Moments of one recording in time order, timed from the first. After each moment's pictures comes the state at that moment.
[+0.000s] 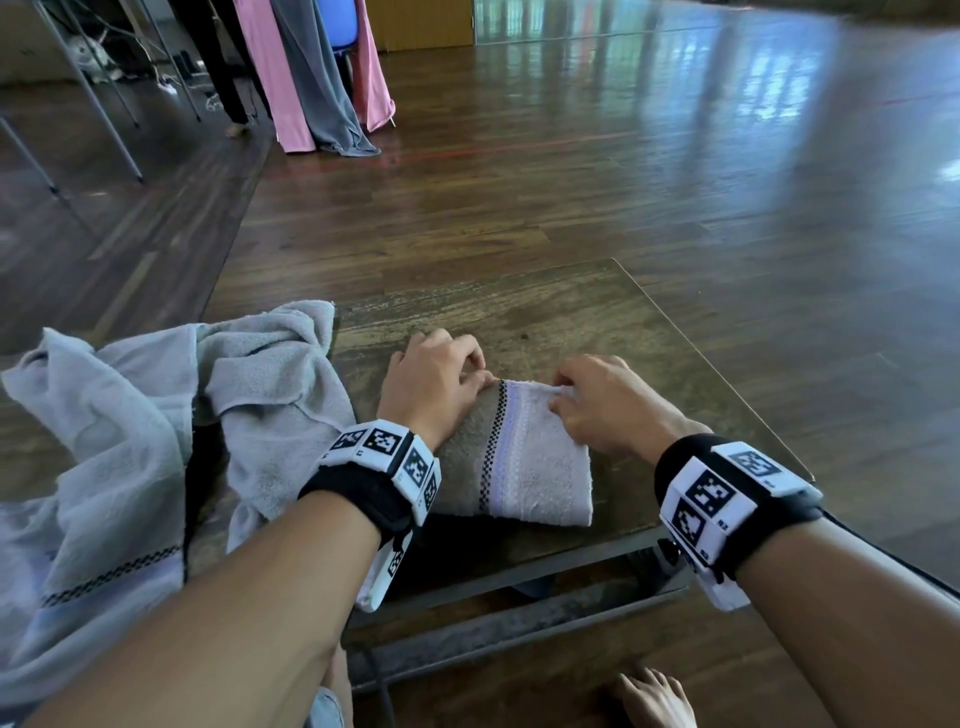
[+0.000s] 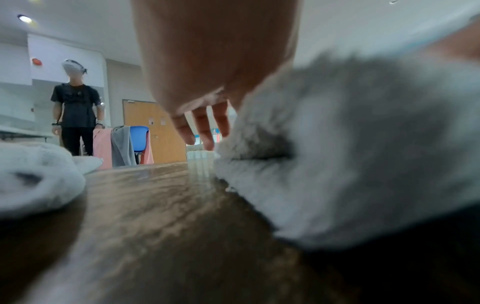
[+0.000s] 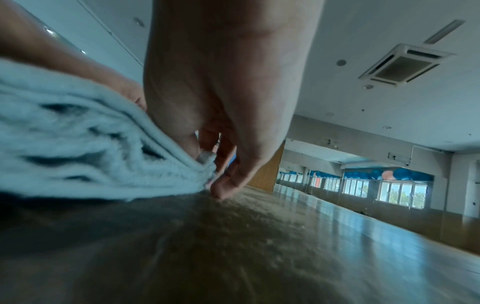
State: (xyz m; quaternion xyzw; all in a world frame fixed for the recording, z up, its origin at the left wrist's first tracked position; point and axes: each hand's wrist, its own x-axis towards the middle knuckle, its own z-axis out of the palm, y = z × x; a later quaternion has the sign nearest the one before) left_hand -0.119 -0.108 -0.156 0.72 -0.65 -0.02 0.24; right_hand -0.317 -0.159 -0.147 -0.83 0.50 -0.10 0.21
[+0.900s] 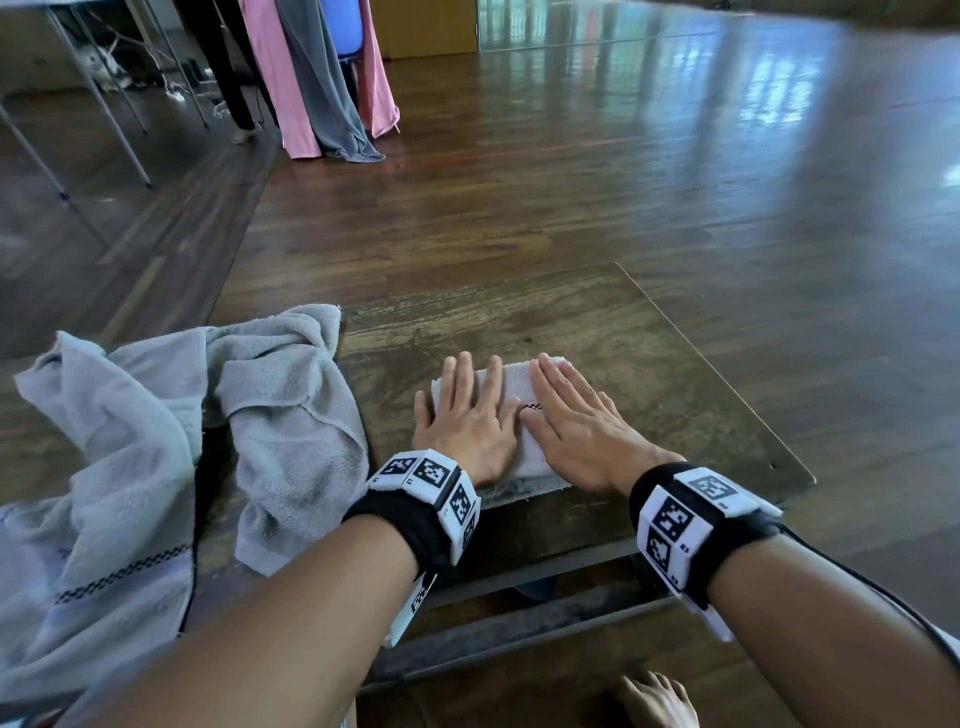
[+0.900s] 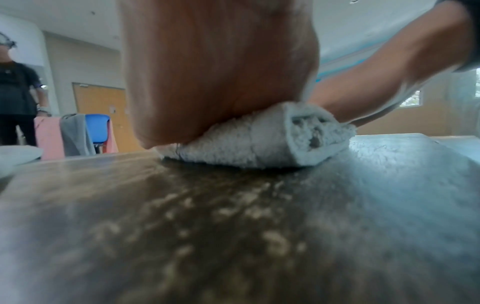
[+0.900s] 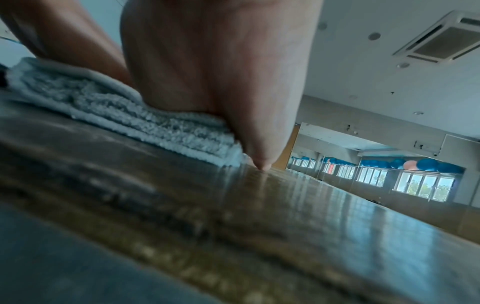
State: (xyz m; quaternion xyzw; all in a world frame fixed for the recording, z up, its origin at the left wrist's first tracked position) left_hand -0.153 -0.094 -0.177 0.77 -0.60 -0.20 0.03; right_hand -0.306 -0.137 -0.174 -0.85 0.46 0.00 0.24
